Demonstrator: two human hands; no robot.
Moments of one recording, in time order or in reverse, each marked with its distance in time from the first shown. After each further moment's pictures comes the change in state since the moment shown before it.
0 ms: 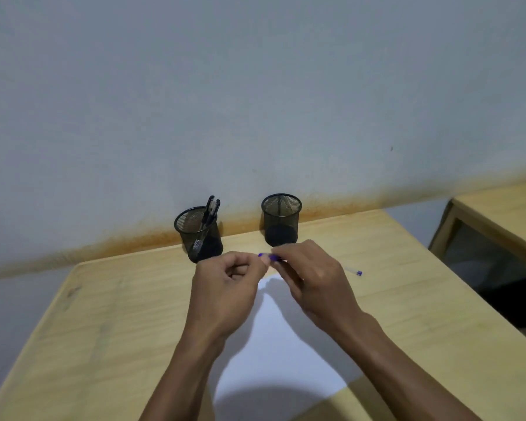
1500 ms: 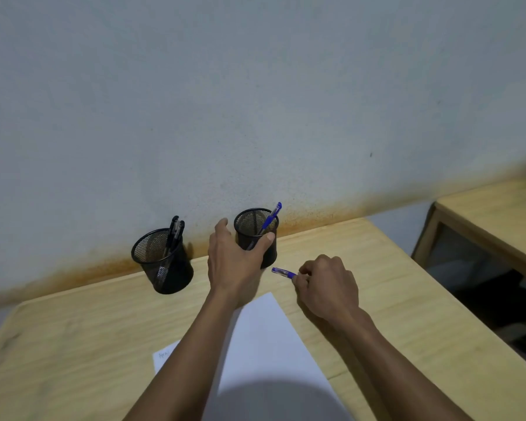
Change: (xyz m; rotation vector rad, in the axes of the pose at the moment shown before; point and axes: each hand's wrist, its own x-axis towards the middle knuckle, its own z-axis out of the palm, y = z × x) left_hand 0.126 -0.040 0.091 0.360 0.061 0.012; right_hand 0.001 0.094 0.013 -0.301 -0.548 0.822
